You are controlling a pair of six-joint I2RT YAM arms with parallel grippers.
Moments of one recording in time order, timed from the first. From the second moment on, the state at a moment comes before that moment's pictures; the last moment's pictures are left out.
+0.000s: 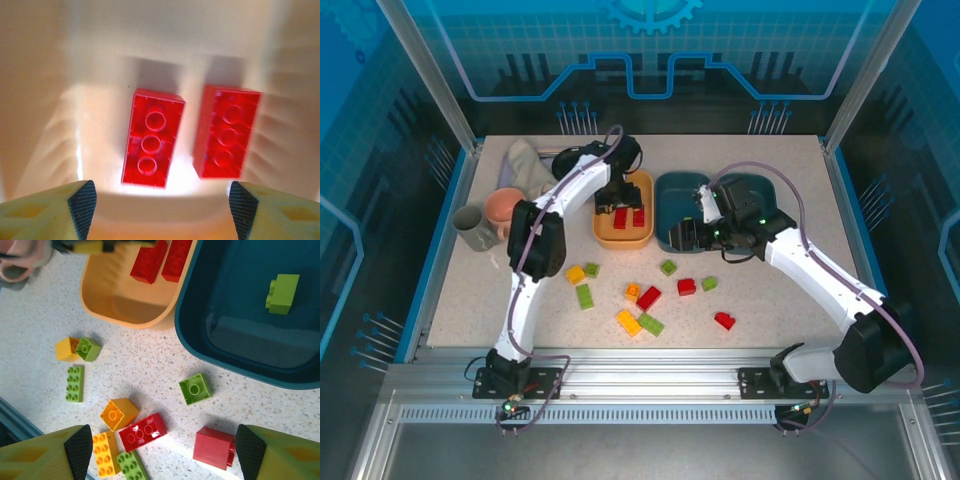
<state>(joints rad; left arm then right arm) -0.40 2.29 2.14 -1.20 0.00 -0.59 0.50 1.33 1.11 -0.70 -0.26 0.37</state>
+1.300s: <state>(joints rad) -0.40 0.53 1.01 -1.61 -0.26 -1.20 1.01 2.49 2.23 -0.88 -0.06 0.21</state>
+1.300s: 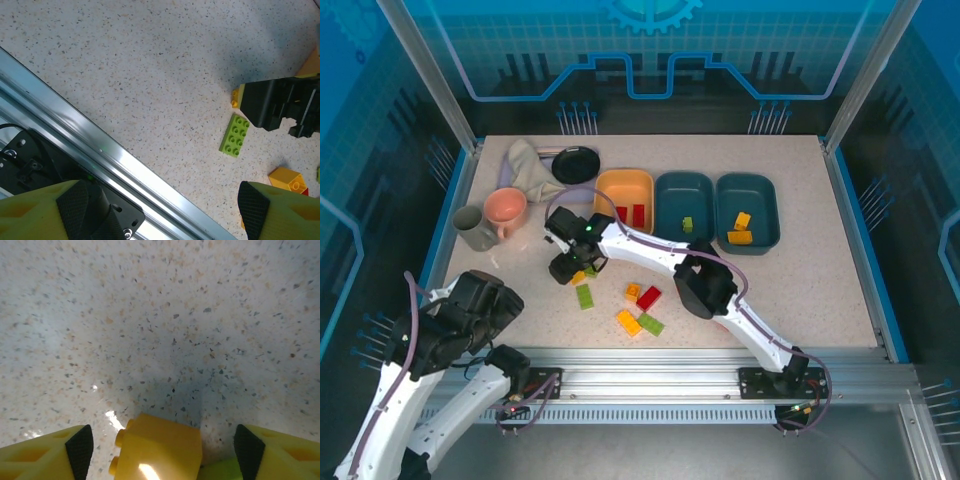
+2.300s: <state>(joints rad) -0.40 0.59 0.90 -1.25 -0.02 -1.10 0.94 2.13 1.96 -0.90 0.06 0.27</state>
